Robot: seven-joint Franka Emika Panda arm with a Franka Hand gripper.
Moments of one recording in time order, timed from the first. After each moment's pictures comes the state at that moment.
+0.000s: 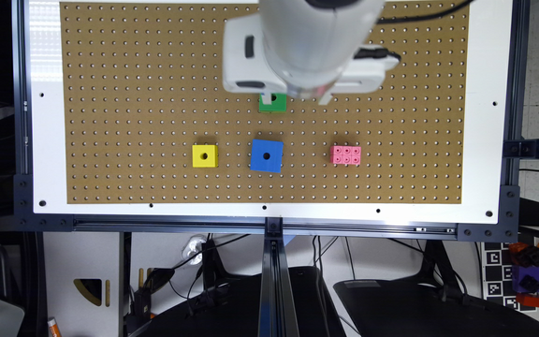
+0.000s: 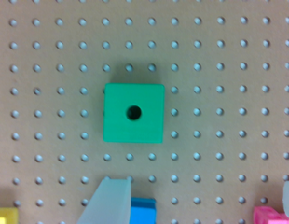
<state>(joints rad) -0.01 0.07 0.13 -2.23 0.00 2.35 0.89</state>
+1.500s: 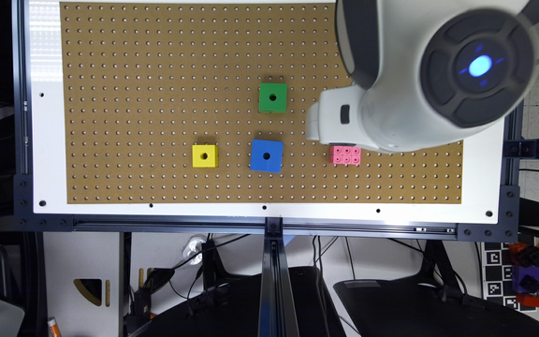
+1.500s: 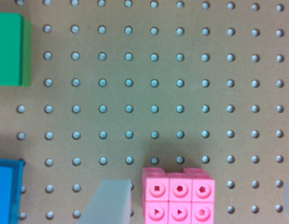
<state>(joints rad) 0.00 0.34 0.28 -2.02 -0.03 2.41 1.04</state>
